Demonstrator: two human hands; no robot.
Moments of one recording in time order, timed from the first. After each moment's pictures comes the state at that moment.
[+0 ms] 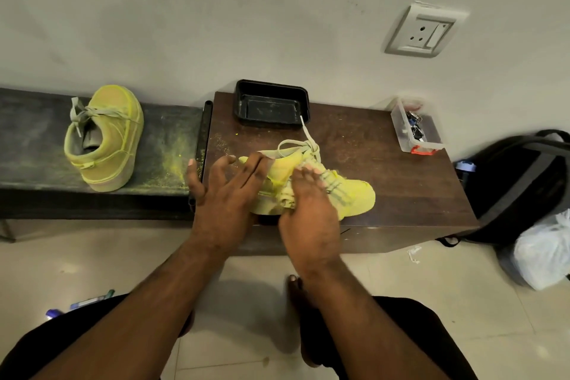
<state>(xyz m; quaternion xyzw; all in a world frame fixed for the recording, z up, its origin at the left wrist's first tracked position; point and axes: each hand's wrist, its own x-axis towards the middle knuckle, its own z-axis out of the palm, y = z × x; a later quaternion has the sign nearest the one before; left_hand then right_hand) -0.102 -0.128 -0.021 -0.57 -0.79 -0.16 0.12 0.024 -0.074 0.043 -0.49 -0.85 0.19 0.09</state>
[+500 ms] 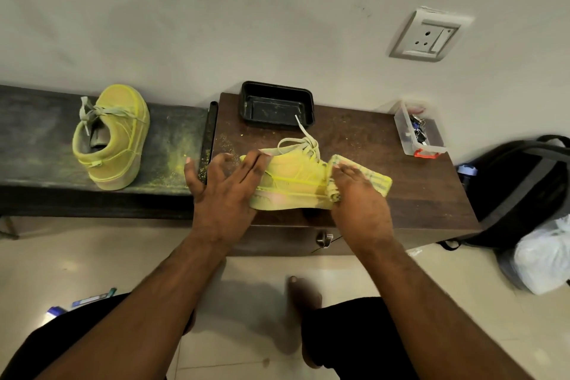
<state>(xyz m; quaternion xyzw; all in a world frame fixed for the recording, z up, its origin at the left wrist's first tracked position) -0.111 -0.127 -0.021 -0.55 -0.81 -0.14 0.12 0.063 -0.022 0.050 -0.50 -0.86 0.11 0.00</state>
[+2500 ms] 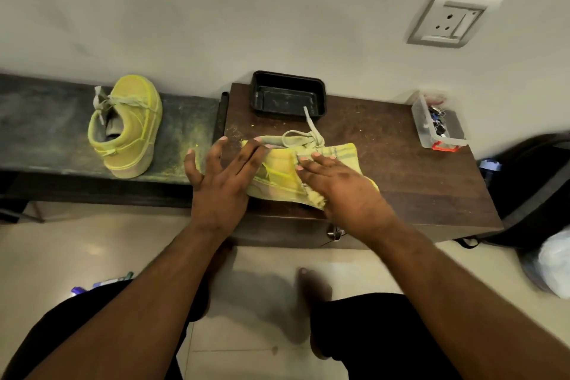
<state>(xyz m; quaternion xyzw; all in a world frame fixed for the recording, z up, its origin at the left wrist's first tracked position) -0.127 -0.133 -0.044 -0.54 -0.81 -0.13 0.17 0.049 -0.011 0.042 -0.19 -0.98 0.07 -0.06</state>
